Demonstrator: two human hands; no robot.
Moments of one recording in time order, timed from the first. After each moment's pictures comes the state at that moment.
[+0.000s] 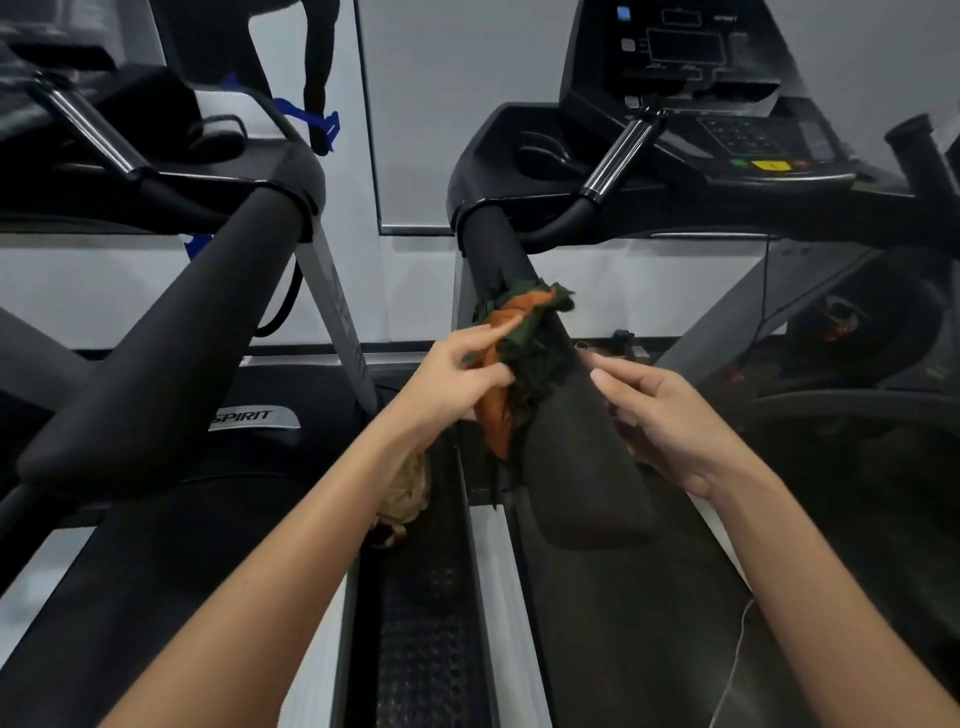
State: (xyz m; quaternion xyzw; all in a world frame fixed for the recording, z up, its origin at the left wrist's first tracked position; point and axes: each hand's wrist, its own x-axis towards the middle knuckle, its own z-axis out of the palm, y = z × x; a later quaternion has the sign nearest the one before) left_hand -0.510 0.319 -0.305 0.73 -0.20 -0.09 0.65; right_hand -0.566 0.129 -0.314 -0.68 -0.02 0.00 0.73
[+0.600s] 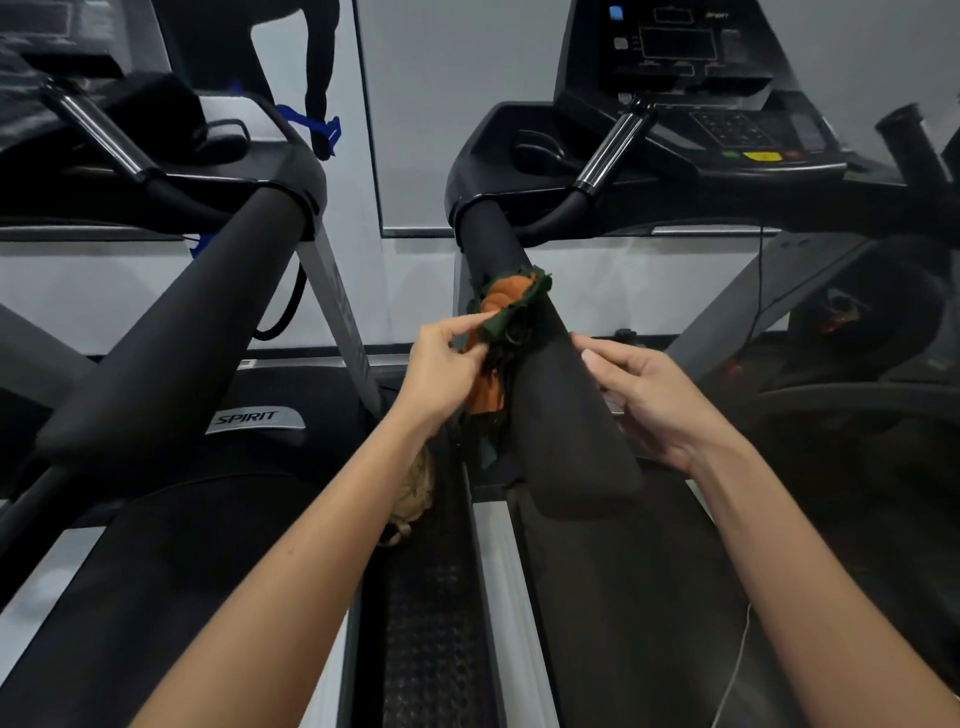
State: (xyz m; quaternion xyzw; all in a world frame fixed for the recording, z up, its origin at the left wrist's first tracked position) left_hand -0.508 0.312 -0.316 0.75 -0.14 0.03 0.65; right_hand -0.565 0.130 -0.318 -0.68 -0.05 0.00 0.74
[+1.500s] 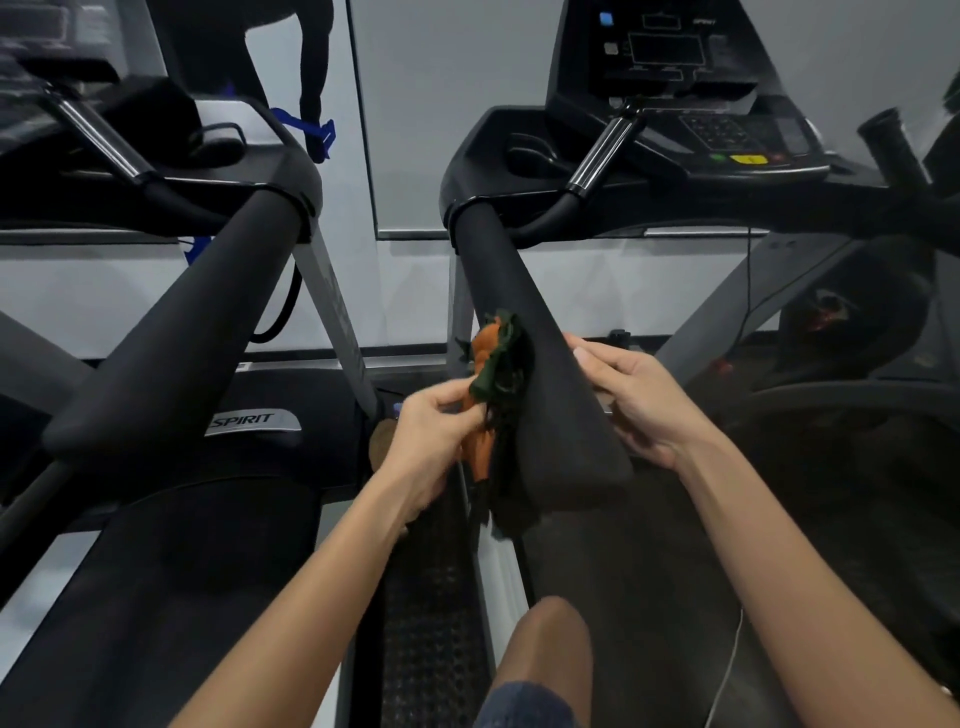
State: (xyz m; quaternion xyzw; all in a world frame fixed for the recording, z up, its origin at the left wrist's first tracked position) left_hand -0.554 0.319 -0.341 0.63 -0.06 -0.06 0.77; right_hand -0.567 0.133 -0.321 -0.66 -0.02 -0.01 0.75
